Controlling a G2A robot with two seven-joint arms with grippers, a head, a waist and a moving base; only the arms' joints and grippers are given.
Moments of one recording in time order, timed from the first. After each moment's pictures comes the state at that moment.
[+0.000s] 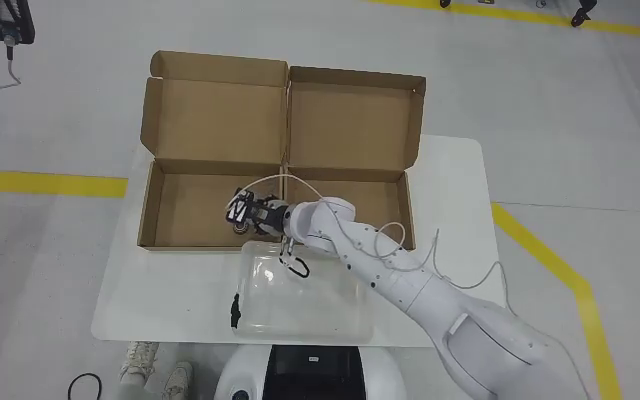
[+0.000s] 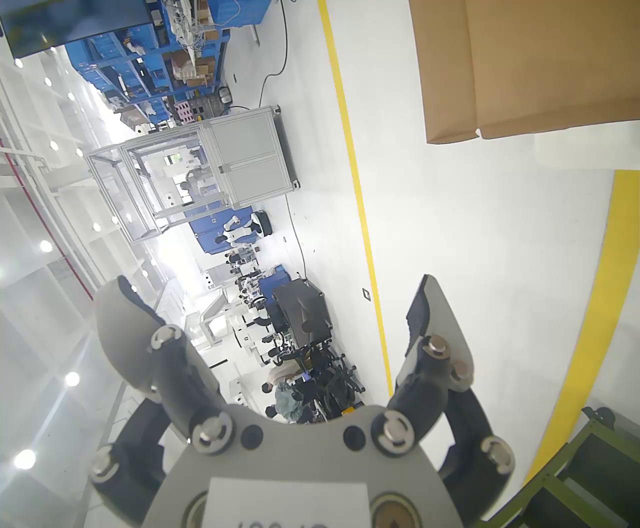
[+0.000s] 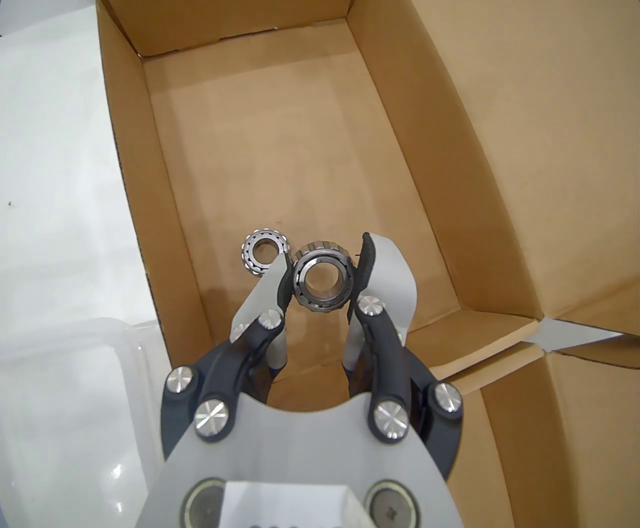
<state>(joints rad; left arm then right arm) 0.11 -0.38 -0.87 -1.29 2.37 -0.77 0.65 -0.65 -1.64 0.45 -0.97 -1.23 -0.37 0.32</state>
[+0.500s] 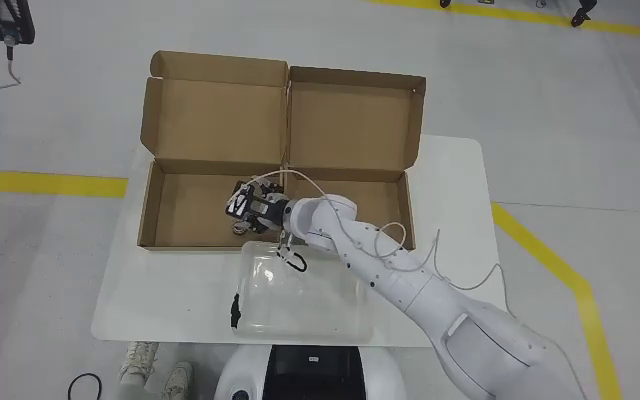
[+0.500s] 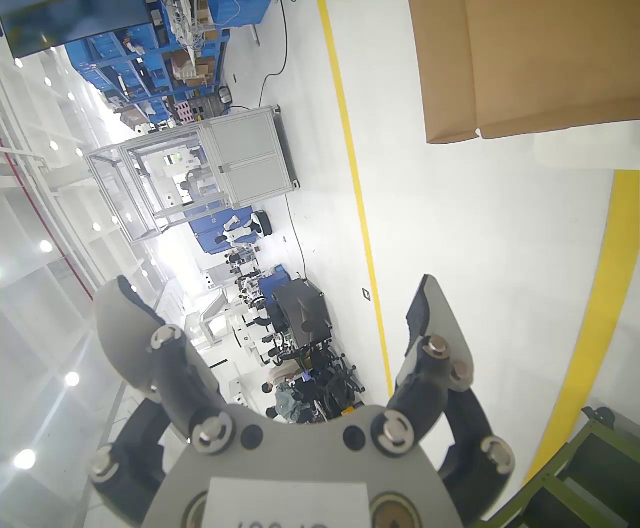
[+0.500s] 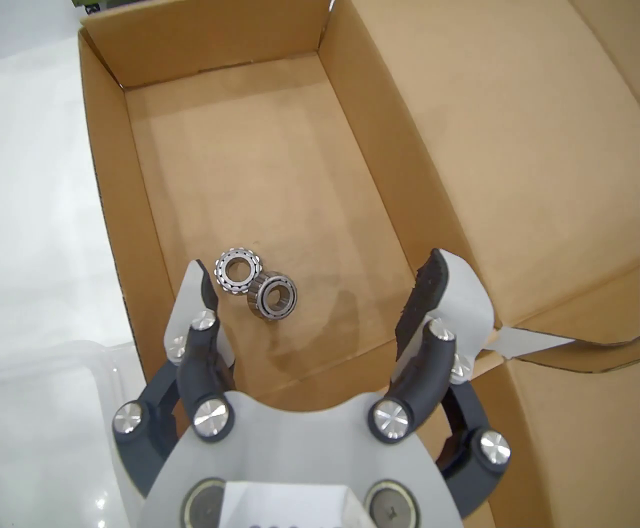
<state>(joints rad) 0.11 -0.38 -0.87 -1.29 2.37 -0.77 0.65 -0.67 -1.64 0.51 -0.99 -1.27 -0.39 0.22</state>
